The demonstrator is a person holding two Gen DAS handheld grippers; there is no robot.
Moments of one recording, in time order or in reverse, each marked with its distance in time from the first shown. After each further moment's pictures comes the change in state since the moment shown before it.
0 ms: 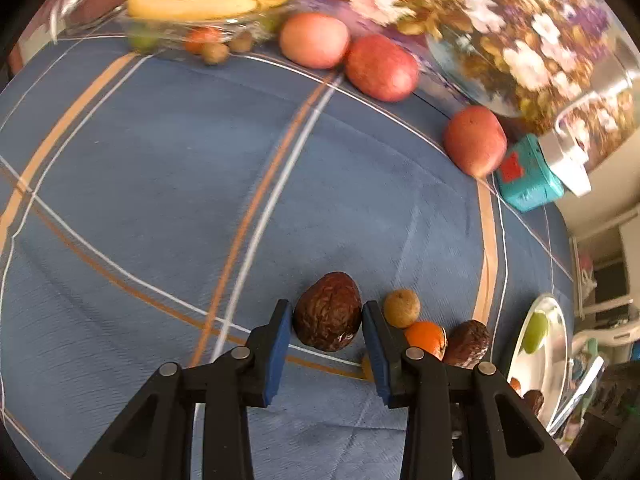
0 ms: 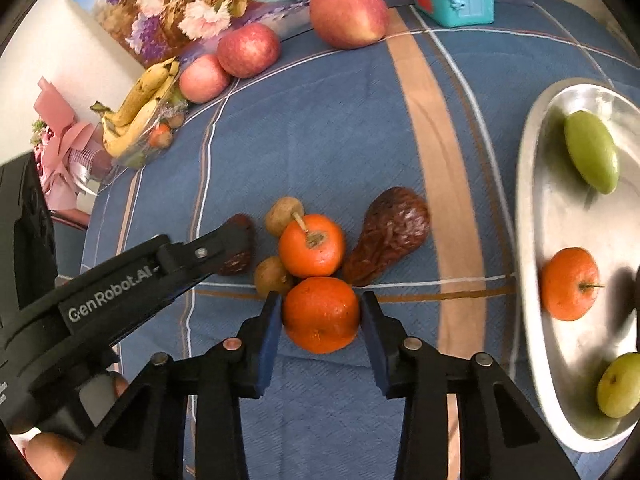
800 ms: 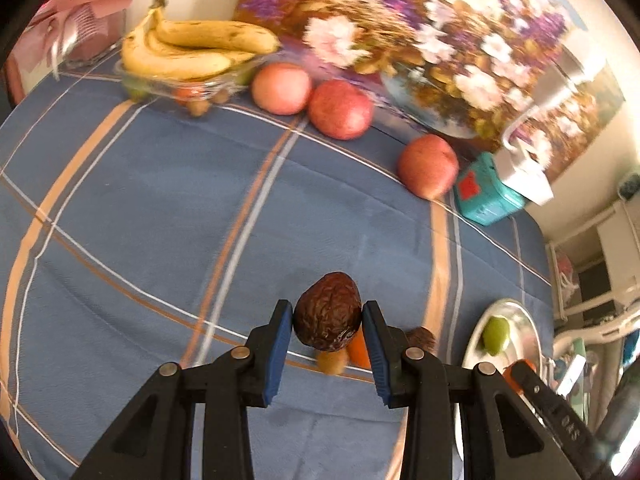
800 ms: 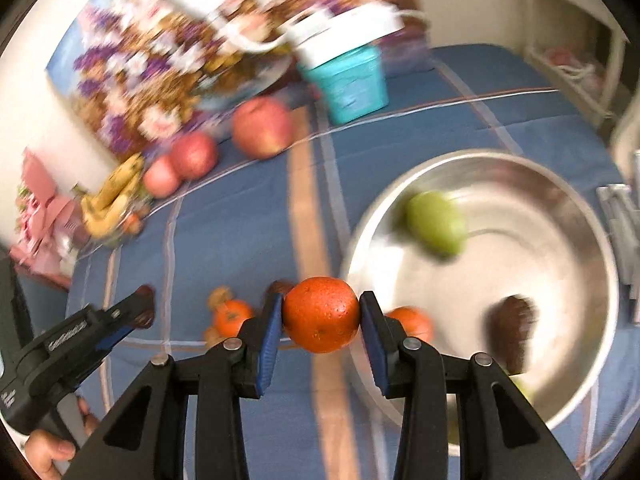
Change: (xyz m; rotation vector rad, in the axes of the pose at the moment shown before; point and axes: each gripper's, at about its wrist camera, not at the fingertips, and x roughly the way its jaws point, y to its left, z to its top) left arm -0.044 -0.030 -0.003 0.068 -0.084 -0.037; right arm -0.090 -0.053 0.016 0.109 -0.231 -0.151
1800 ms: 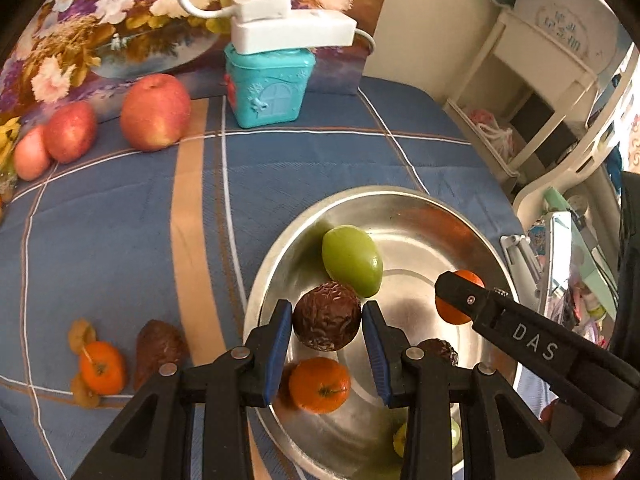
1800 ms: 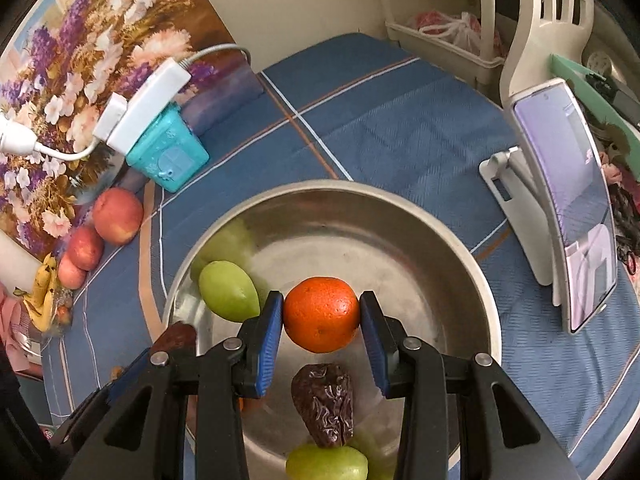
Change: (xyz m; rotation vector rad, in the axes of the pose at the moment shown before) left arm 0.080 -0.184 -0.070 0.523 0.109 -0.138; right arm 0.003 -0.125 0.030 0.259 -0.037 -0.166
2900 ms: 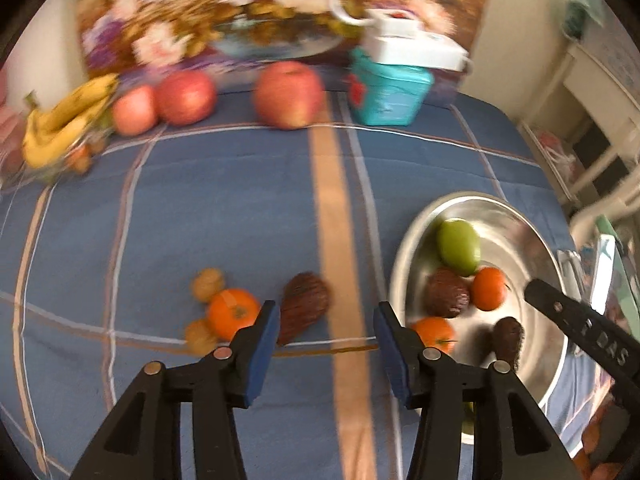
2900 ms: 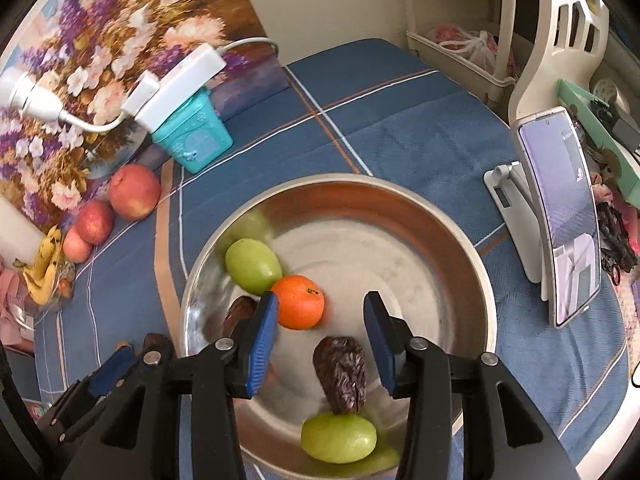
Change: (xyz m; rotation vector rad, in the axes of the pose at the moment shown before) left arm -0.052 0.061 -0.022 -0.163 0.005 0.210; right arm -0.022 0.022 -0.012 -0.086 0.011 -0.026
